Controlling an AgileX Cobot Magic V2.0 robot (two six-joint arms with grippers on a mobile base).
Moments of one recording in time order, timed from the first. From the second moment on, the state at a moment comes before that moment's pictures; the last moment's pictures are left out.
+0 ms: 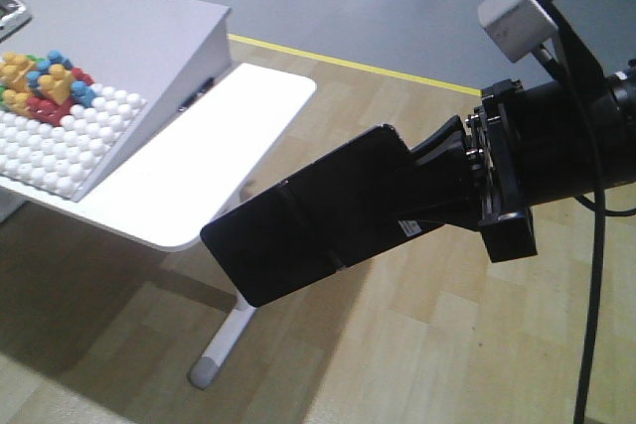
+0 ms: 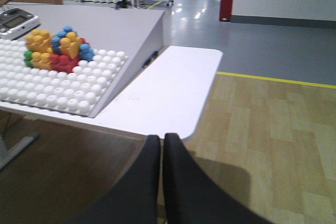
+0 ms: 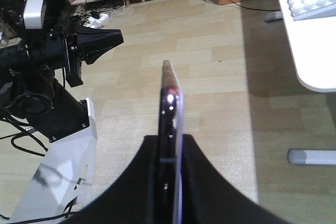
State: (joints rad) left arm -0.05 -0.02 0.03 -0.14 0.24 0.14; right arm 0.22 1.28 -1.17 1.05 1.23 -1.05
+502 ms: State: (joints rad) left arm -0.05 -0.02 0.03 -0.14 0.24 0.14; right arm 0.22 1.28 -1.17 1.05 1.23 -1.05
